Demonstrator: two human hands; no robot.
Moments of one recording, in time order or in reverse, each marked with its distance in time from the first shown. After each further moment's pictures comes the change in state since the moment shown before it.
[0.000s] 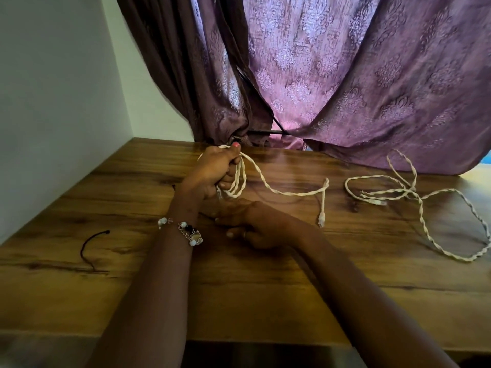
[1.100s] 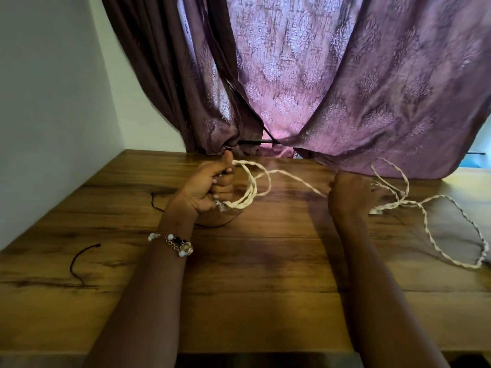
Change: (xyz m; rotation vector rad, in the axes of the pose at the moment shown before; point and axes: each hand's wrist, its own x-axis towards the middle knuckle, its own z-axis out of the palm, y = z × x) left_hand -0.007 -0.004 -0.003 -0.431 -0.436 -0.047; right_hand -0.085 0.078 -0.056 -0.515 0.699 1.263
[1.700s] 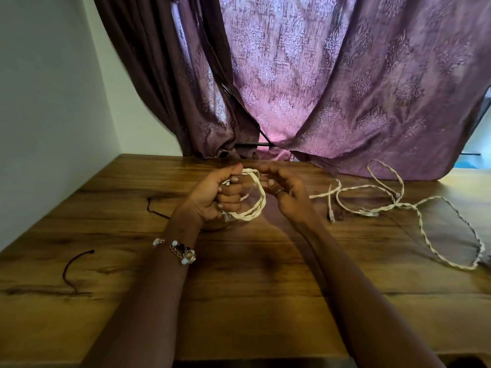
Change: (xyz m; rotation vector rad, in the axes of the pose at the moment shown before) left_hand 0.002 -0.012 0.025 -0.057 -0.016 -0.140; right_hand -0.030 -0.065 0.011 1.514 -0.429 -0.428
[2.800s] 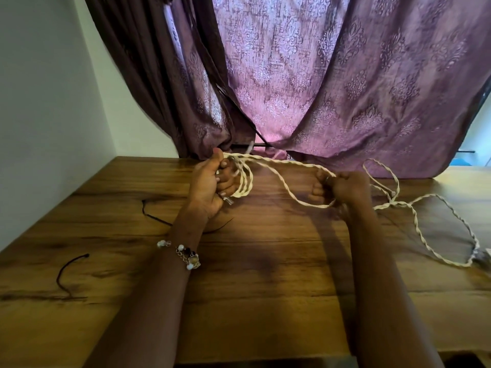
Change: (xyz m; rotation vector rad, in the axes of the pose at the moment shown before) left_hand 0.015 -0.001 0.007 -0.006 0.299 0.470; right_hand -0.004 -0.034 -0.081 0.156 0.515 0.545
